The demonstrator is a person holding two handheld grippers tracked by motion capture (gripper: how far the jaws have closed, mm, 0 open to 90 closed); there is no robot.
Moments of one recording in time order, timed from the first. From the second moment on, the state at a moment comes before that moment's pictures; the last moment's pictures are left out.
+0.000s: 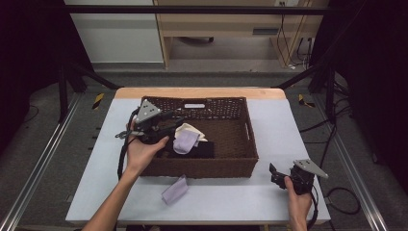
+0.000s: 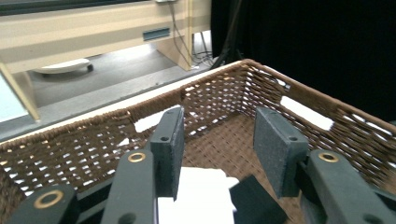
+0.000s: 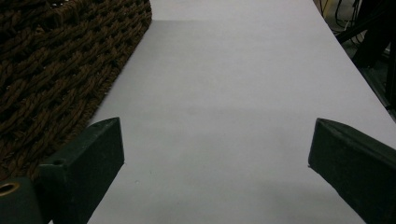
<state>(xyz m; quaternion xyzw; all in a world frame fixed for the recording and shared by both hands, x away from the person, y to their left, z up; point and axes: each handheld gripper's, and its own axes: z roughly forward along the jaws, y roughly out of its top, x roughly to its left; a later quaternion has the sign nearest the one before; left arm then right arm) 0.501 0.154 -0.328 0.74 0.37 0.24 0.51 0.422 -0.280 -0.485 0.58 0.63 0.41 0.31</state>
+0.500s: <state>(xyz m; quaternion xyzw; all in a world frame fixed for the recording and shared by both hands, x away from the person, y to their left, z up) 0.546 0.124 -0.355 0.75 0.39 0.26 0.48 0.423 -0.281 -0.485 0.58 0.63 0.41 0.31</state>
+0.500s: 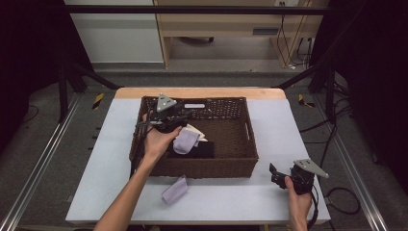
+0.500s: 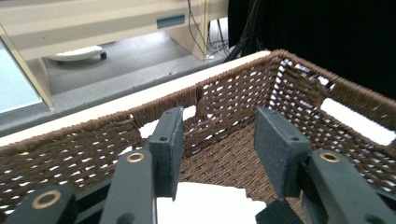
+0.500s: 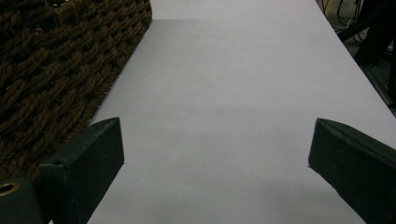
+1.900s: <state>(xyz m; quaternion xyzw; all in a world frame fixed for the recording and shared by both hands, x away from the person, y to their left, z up) 0.559 0.088 -0.425 0.83 0.37 0.22 0.34 0.421 -0.280 -0.485 0.58 0.63 0.41 0.31</state>
